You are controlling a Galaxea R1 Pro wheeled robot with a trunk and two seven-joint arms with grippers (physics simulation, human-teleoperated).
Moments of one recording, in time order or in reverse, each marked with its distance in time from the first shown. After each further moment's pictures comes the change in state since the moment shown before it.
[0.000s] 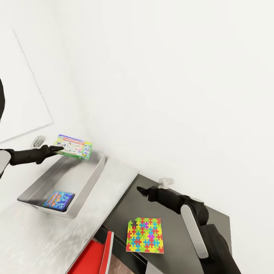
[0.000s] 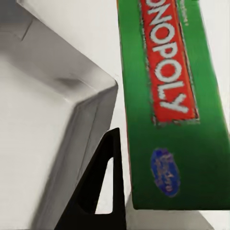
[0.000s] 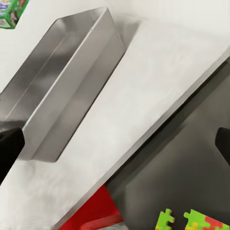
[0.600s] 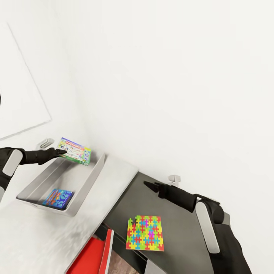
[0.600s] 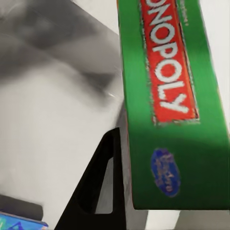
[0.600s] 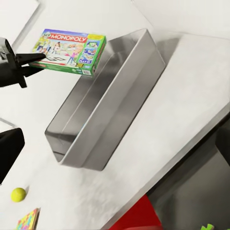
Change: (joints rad) left arm -0.016 -0.063 -0.008 0.001 -0.163 -0.067 0.126; right arm 0.000 -0.007 -0.191 -0.005 -0.004 0.049 0.350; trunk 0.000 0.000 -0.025
